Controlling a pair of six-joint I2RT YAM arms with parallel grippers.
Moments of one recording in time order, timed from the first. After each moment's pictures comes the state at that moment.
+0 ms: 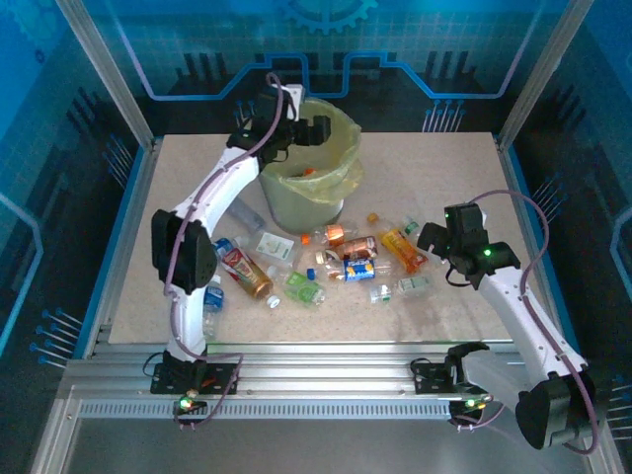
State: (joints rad) left arm -0.34 2.03 1.99 -0.41 0.06 -0.27; right arm 0.18 1.01 0.85 -0.78 0.25 0.56
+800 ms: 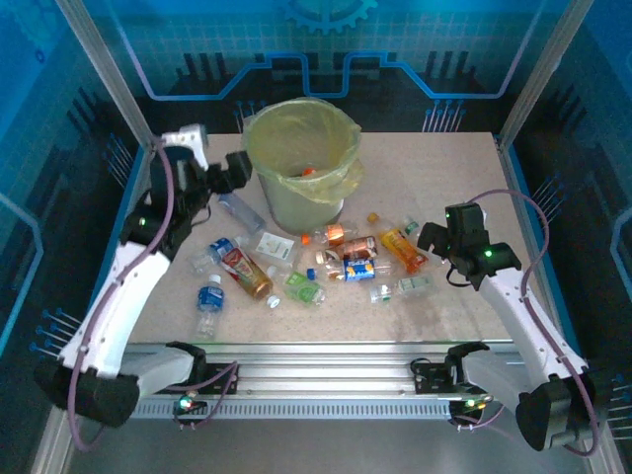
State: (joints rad) left arm -0.22 1.08 1.18 -0.49 -0.12 -0.41; right arm 0.18 1.00 0.85 -0.76 0.25 0.53
